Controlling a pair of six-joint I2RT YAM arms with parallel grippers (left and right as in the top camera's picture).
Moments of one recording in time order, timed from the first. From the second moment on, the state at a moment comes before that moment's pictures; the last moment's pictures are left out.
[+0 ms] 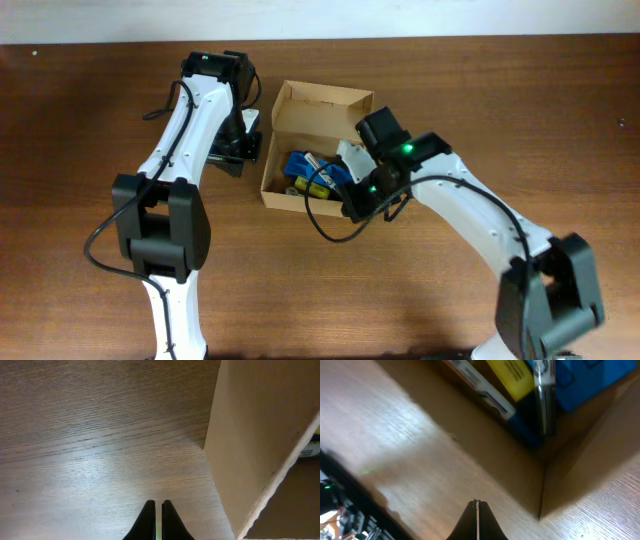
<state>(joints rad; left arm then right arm) -0.19 2.20 1.99 -1.54 0.00 -0.03 0.46 1.77 1.31 -0.93 -0.43 0.03</state>
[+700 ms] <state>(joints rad) -0.19 2.20 1.99 -1.56 0.00 -0.03 0.45 1.84 1.31 -0.96 -0.30 -0.01</state>
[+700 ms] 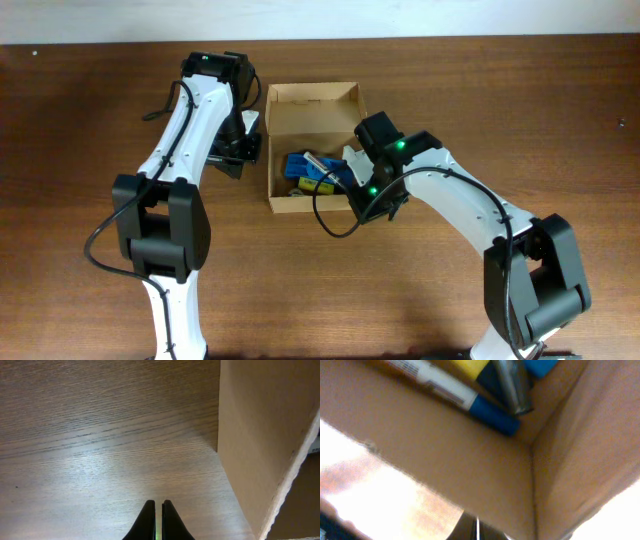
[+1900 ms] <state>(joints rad) 0.10 2.23 1.99 -1.09 0.71 -0.14 -0.11 2.04 1.60 -0.80 -0.75 0.15</state>
